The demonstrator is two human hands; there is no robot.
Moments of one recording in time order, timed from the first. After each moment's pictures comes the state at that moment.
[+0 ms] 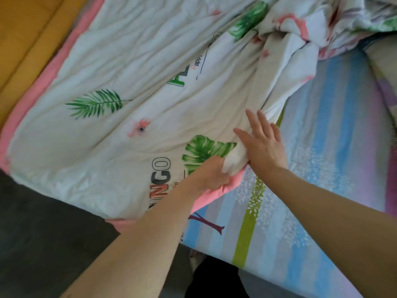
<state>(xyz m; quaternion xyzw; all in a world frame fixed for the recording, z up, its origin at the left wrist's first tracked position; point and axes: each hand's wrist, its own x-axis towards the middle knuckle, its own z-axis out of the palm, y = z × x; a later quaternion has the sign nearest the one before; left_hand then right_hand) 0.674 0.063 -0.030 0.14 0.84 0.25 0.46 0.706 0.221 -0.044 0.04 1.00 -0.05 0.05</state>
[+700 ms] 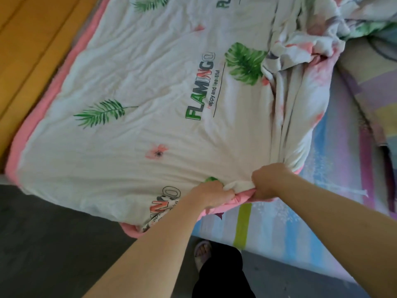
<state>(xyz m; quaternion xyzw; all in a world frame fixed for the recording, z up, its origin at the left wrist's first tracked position) 0.746 0.037 -0.021 0.17 0.81 0.13 0.55 0.783 0.198 0.013 0.00 0.89 0.06 0.46</state>
